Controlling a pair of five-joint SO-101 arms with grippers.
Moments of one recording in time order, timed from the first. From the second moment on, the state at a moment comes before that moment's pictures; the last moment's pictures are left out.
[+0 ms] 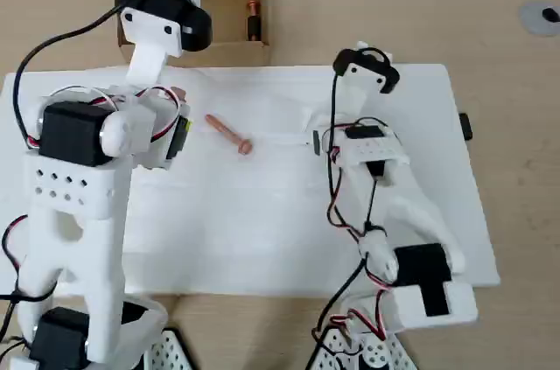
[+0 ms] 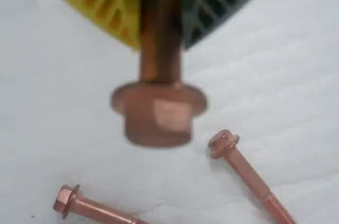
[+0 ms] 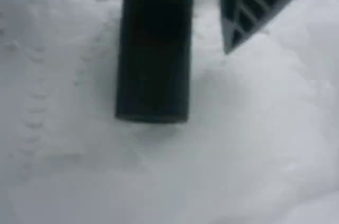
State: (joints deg) left arm 9.4 -22.6 -11.0 100.3 -18.6; right arm -10.5 0.5 38.7 31.6 -38.3
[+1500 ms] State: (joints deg) left arm 9.4 -22.8 -2.8 100.3 -16.9; right arm -19.2 3.4 9.5 64.0 -41.9
